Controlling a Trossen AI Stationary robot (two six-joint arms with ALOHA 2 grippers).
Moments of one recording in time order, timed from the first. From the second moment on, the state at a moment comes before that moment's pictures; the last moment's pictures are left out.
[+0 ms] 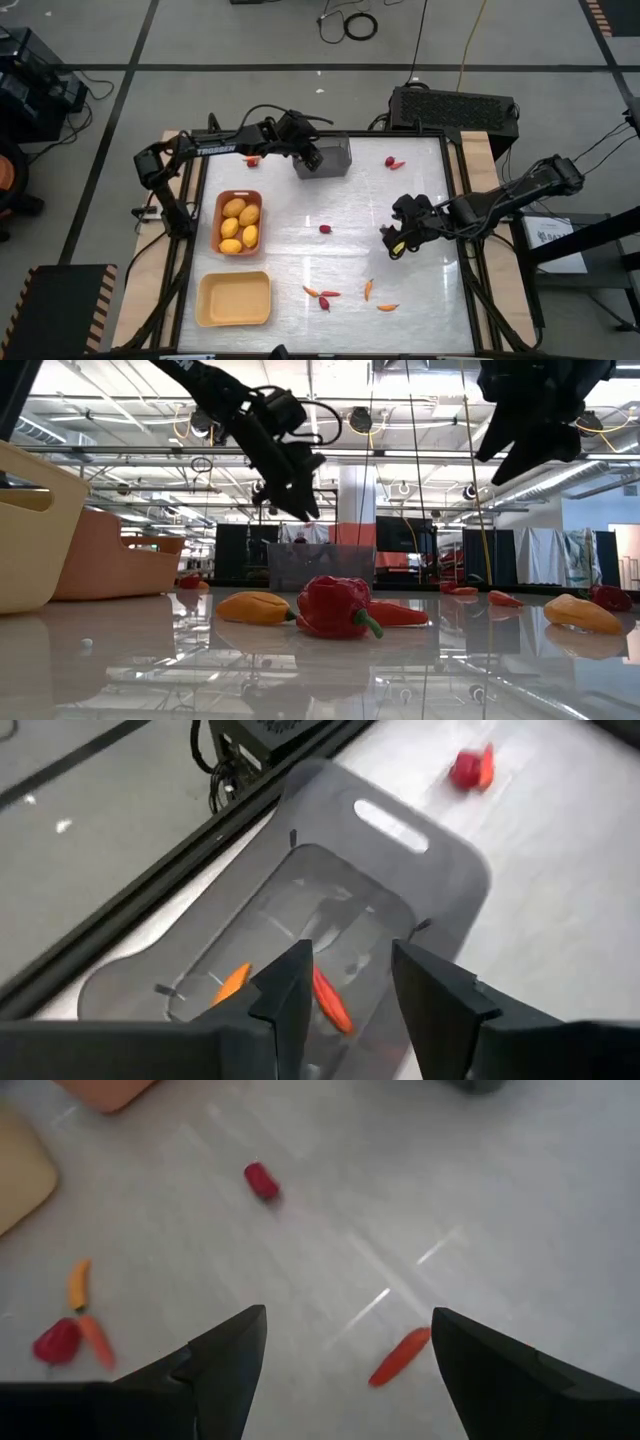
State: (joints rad) left arm 0.49 1.74 1.28 -0.31 -0.01 -0.22; right arm 0.35 1.14 0.86 -0.75 0.44 1.04
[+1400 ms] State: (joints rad) left arm -0.25 1.36 1.10 -0.47 -0.22 -0.09; right arm 0.75 1.60 1.02 -0.44 0.10 0.90
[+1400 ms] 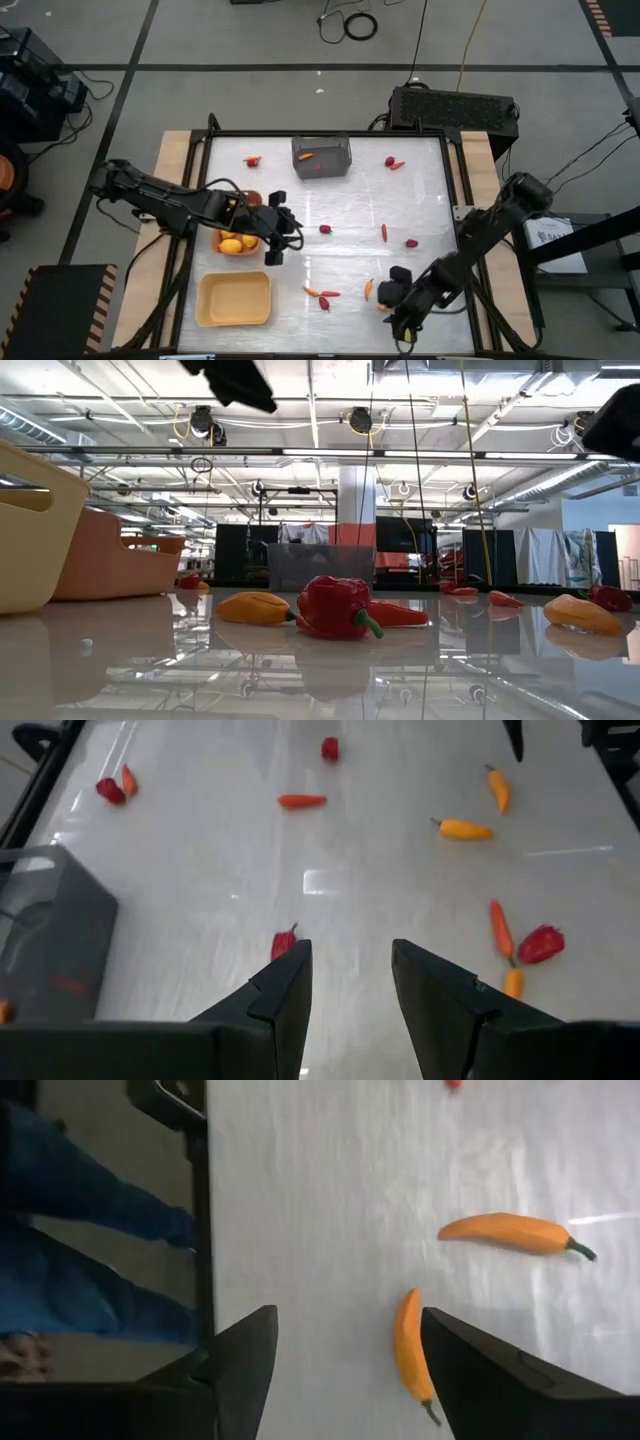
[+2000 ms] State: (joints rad) left arm -0.22 1.33 1.00 -0.22 -0.22 -0.12; right arm 0.76 1.83 1.07 -0.54 0.13 0.95
